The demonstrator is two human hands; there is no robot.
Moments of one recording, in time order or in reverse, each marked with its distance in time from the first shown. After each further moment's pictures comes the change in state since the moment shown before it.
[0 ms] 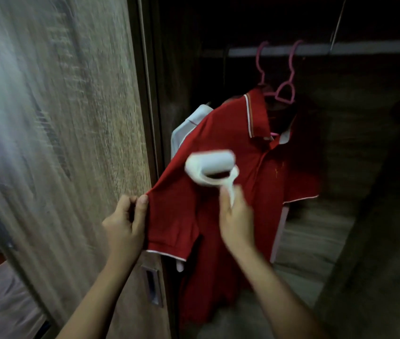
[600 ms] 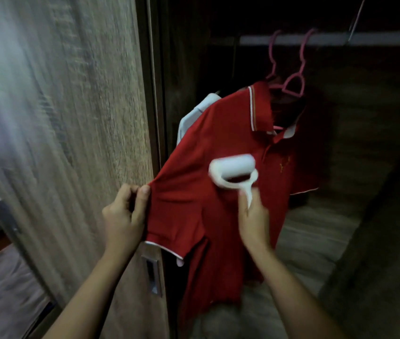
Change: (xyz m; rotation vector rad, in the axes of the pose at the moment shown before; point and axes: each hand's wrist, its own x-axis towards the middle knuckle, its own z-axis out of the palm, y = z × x) left_hand 0.000 -0.002 0.001 -0.009 -0.002 -0.028; right_hand 0.008 0.071 -0.001 -0.150 -0.011 0.009
